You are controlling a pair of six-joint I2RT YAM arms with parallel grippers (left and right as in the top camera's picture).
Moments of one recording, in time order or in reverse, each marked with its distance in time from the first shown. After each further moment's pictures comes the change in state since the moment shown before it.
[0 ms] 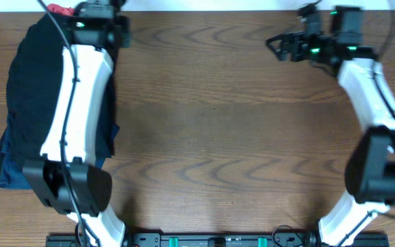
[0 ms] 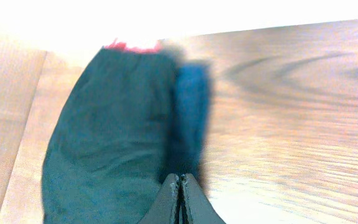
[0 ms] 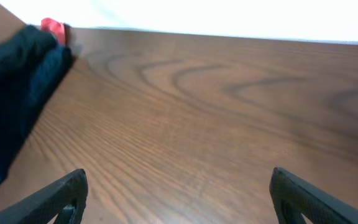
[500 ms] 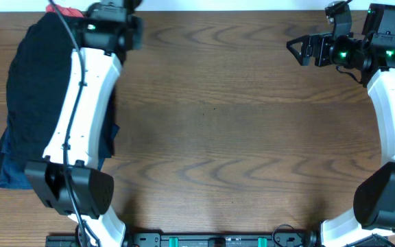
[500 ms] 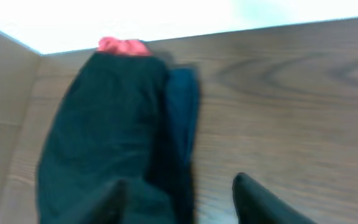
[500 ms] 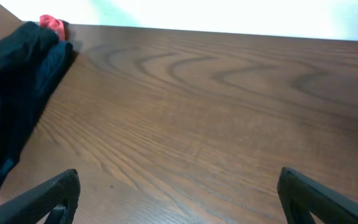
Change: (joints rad) left arm 0.008 0.010 0.000 -0.007 -0.001 0.000; right arm -0.063 -0.150 0.002 -0.204 0.015 -0.074
